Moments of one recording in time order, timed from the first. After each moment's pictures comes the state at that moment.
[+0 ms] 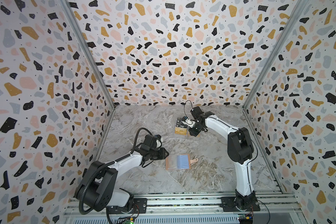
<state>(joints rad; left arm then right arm) -0.43 1.40 0.64 -0.16 0.43 -0.48 0.50 2.14 1.78 -0.86 -0.12 -0.41</state>
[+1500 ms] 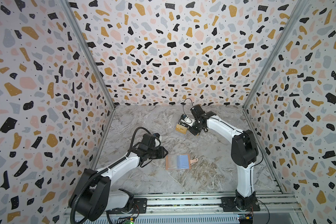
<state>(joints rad) -0.43 1.29 0.66 -0.26 0.40 -0.48 0.52 2.03 1.73 -0.79 -0.09 -0.50</state>
